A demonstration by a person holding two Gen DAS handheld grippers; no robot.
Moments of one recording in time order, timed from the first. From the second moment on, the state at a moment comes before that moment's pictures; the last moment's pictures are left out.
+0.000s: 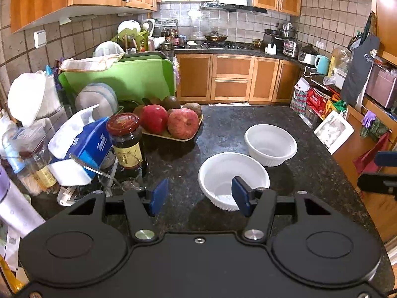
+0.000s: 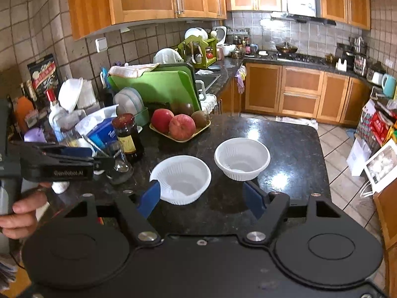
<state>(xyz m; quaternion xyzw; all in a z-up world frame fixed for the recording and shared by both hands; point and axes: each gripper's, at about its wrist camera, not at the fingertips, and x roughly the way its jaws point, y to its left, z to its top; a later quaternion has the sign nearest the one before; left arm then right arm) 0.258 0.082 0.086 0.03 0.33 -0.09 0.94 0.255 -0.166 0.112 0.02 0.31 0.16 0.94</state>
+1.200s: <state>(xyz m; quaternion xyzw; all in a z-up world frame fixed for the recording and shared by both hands) 0.368 0.056 0.036 0.06 0.46 -0.08 0.88 0.433 -0.126 0.016 0.06 0.49 0.12 0.86</state>
